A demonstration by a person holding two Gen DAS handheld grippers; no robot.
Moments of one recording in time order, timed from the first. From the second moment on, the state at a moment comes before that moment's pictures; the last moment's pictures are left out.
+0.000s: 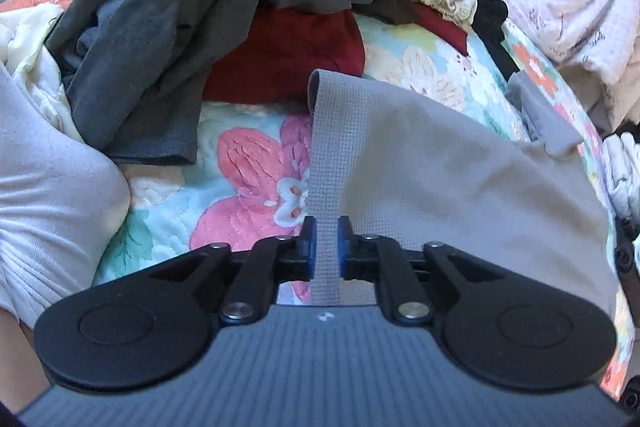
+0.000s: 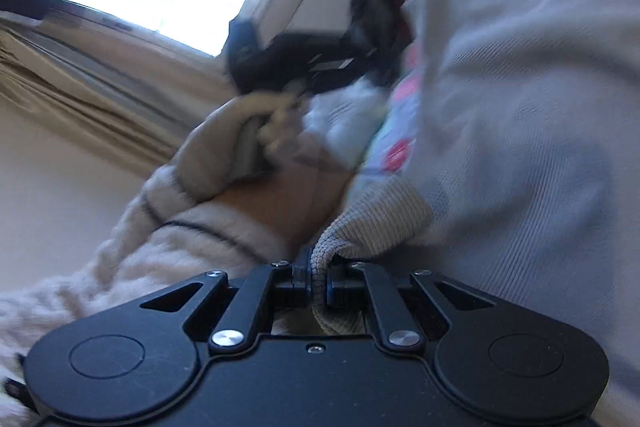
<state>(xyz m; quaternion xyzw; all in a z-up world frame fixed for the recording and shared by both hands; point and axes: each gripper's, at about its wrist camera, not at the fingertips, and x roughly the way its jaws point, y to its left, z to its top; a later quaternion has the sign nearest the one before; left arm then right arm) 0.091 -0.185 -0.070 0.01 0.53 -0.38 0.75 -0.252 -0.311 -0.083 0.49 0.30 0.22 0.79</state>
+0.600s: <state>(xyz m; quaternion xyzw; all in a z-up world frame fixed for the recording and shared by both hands) 0.053 -0.205 -0.059 0.14 0.47 -0.40 0.77 -0.230 -0.248 -0.029 0.35 0.40 0.24 0.81</state>
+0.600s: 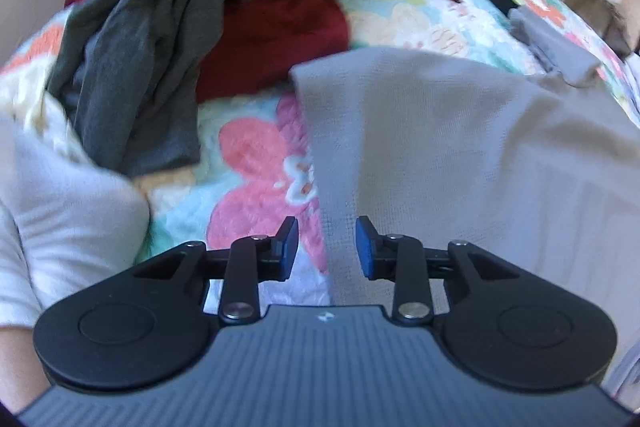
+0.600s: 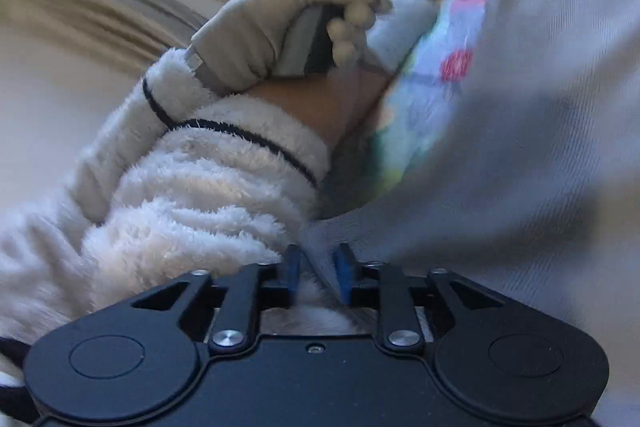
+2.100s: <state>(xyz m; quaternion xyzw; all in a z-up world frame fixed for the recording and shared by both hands) -0.017 -0.576 -0.105 0.25 0.41 -0.66 0.58 -0.213 -0.816 -0.071 0.15 0.43 -0.14 0.88</state>
